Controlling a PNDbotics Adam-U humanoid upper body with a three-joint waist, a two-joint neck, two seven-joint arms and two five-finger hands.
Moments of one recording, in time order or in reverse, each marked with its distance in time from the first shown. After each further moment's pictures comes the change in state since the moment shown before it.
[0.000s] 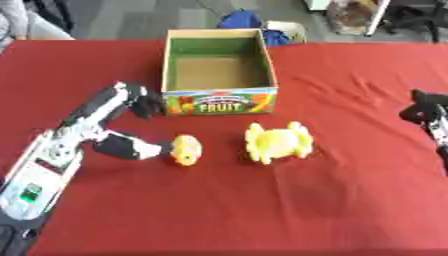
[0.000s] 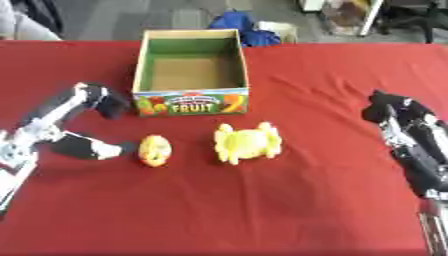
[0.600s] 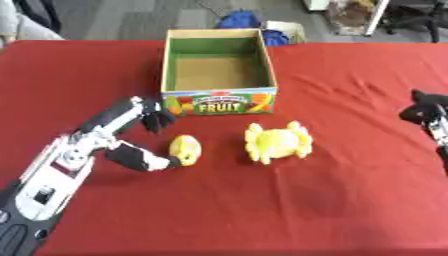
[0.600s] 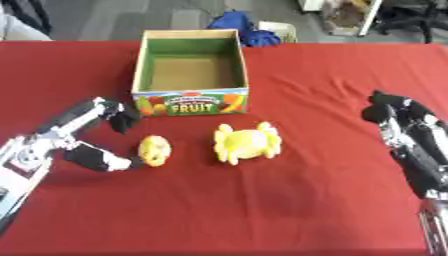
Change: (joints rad) left arm -0.016 -0.001 -0.050 0.059 -0.042 -0.015 -0.059; right arm 0.000 0.000 0.002 0.000 0.000 0.000 0.001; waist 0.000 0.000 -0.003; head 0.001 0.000
